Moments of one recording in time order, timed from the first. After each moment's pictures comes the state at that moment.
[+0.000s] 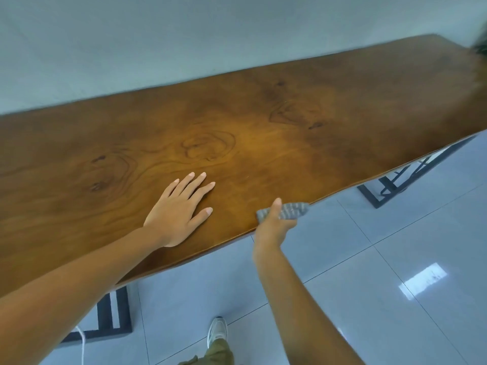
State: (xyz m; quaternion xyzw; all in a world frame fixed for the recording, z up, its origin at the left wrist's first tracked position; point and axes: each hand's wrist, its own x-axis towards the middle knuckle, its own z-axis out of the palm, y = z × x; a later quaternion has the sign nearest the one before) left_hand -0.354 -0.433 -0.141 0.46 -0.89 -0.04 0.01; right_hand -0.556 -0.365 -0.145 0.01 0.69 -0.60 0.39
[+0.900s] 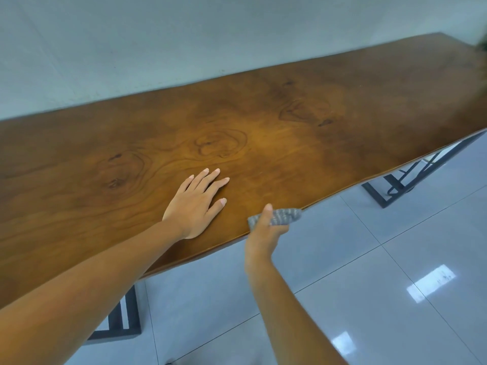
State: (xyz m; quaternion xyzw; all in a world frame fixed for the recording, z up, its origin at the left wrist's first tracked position) left_hand -0.353 -0.434 -0.143 0.46 -0.88 -0.06 0.04; right_hand -0.499 -0.349 -0.157 -0.01 0.69 -0.61 0.39
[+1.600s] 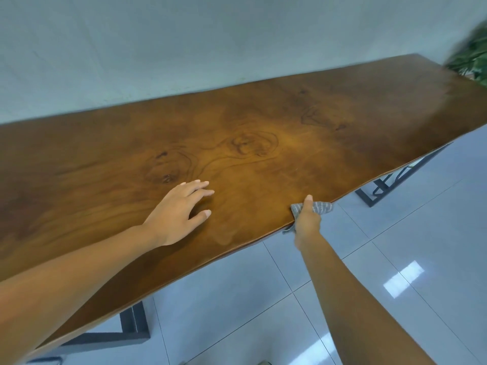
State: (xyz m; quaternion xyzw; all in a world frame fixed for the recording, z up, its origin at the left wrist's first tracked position) left_hand -0.182 -0.419 -0.113 0.42 -0.88 -0.18 0.10; right_hand -0.479 -0.349 -0.134 0.01 0.76 -0.52 0.38
